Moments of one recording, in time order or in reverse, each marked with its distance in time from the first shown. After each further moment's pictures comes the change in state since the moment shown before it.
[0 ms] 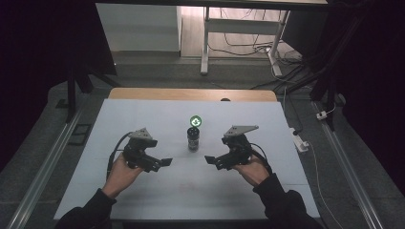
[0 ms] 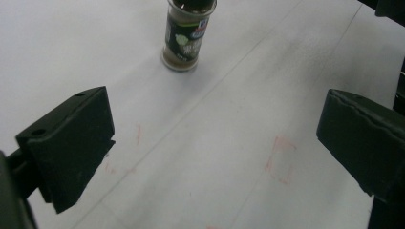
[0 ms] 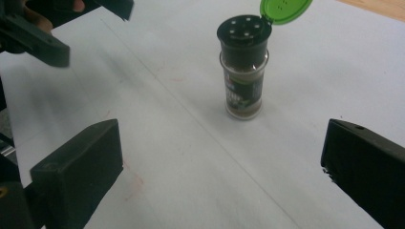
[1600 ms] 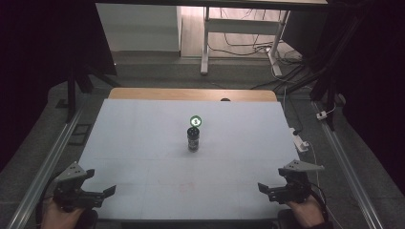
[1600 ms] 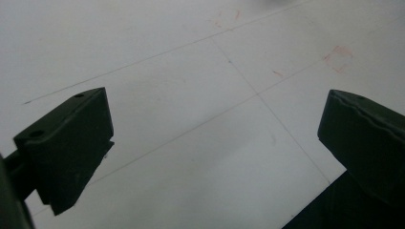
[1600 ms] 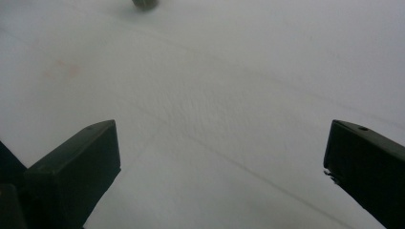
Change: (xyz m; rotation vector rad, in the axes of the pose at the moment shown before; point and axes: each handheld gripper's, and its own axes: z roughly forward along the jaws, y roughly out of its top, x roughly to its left) left arm -0.015 -0.122 -0.118 -0.026 0.303 -0.169; right arm -0.015 -0.120 -0.120 0.038 -0.255 0.214
